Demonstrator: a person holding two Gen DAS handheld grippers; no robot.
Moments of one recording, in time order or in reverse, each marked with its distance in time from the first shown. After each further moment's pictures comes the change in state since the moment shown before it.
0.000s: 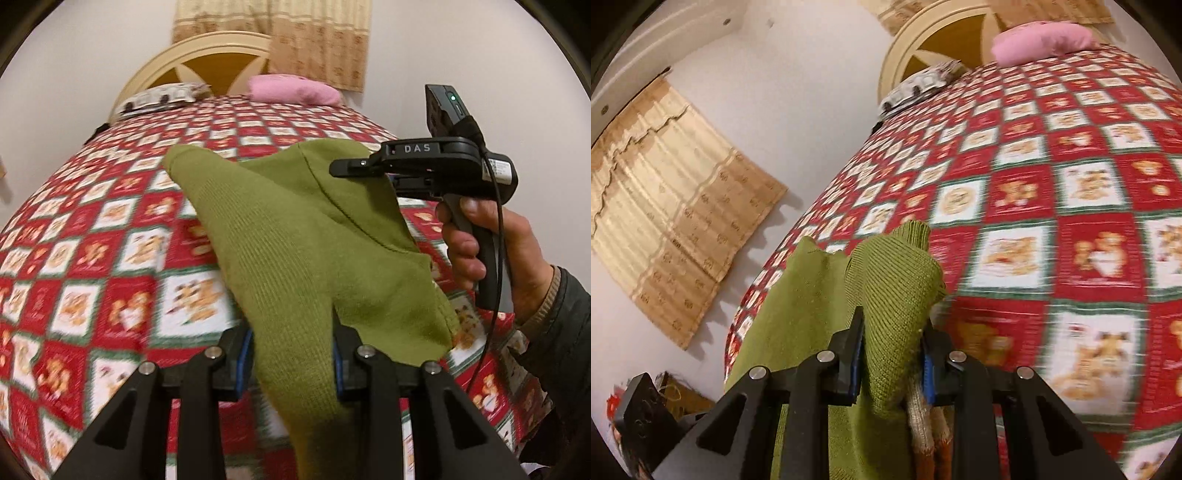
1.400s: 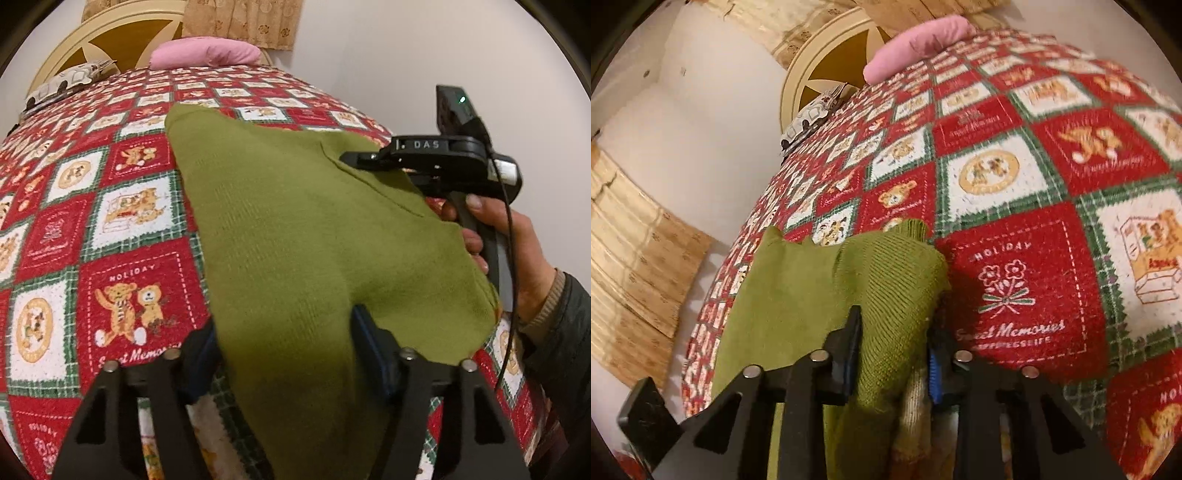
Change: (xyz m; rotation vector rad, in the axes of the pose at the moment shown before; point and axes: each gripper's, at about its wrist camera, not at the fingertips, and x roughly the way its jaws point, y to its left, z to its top) left arm 0.158 -0.149 0.064 0.116 0.147 -0.248; right arm -0.113 -0.241 0.035 0.208 -0.080 -0.248
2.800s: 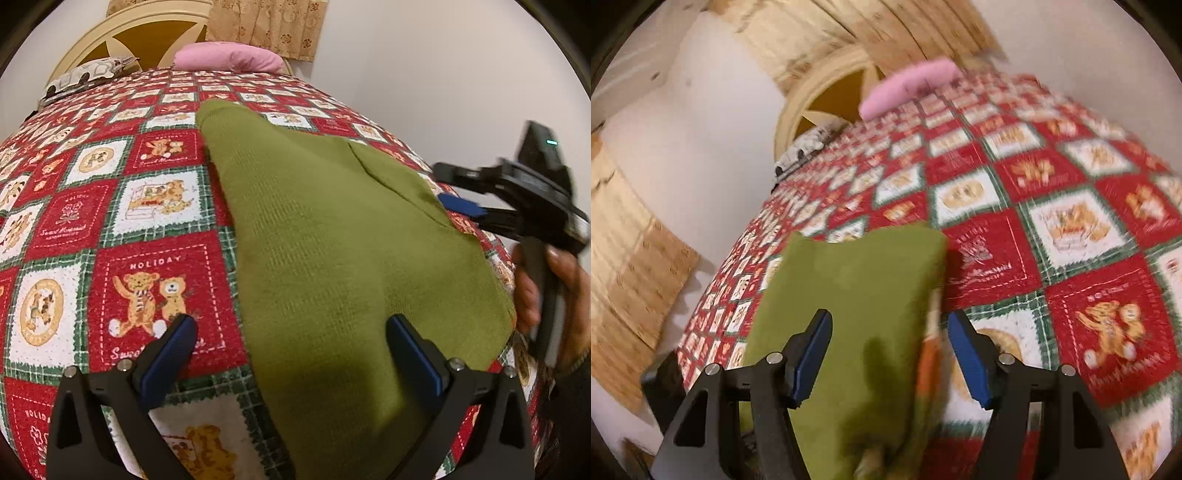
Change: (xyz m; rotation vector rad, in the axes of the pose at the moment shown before) left arm 0.001 0.016 -0.013 -0.070 -0.055 0.021; right arm -0.068 0.018 -0.040 0.005 -0.120 -0.080
